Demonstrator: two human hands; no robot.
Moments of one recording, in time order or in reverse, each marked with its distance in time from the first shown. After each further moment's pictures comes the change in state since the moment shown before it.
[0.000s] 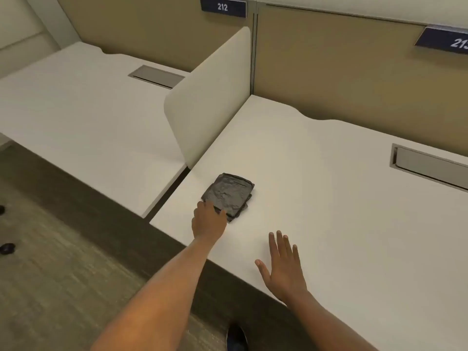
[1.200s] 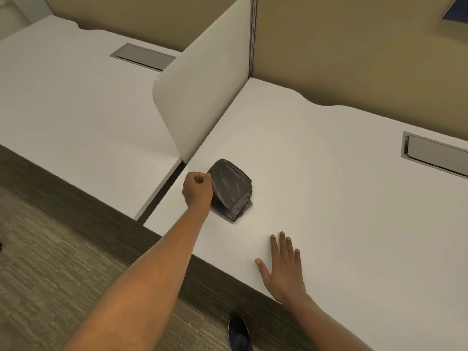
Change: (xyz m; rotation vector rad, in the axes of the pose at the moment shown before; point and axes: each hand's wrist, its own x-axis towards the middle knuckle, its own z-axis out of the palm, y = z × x) left_hand 0.088 0.009 -0.022 -0.826 0.246 -0.285; right_hand 0.020 -0.012 0.025 0.024 -0.084 0.124
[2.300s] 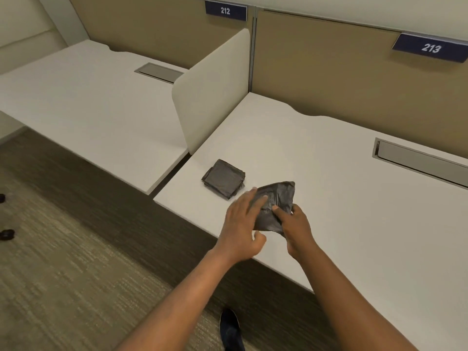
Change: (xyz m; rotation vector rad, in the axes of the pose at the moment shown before) left_hand -0.237 -0.036 -0.053 0.556 -0.499 0.958; right_hand -0.079 -0.017 -0.146 1.401 0.109 0.277
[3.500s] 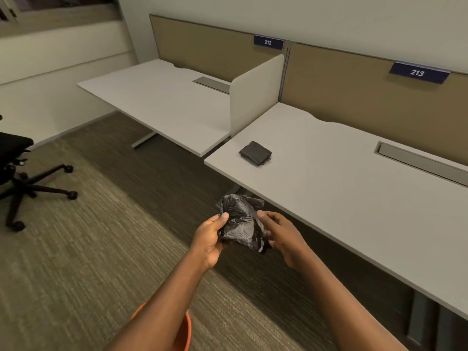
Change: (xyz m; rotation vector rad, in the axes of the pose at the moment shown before) left_hand -0.313 0.093 -0.092 -1.503 0.360 -0.901; right_hand -0.307 0.098 -0.023 -0.306 -0.424 -0.054
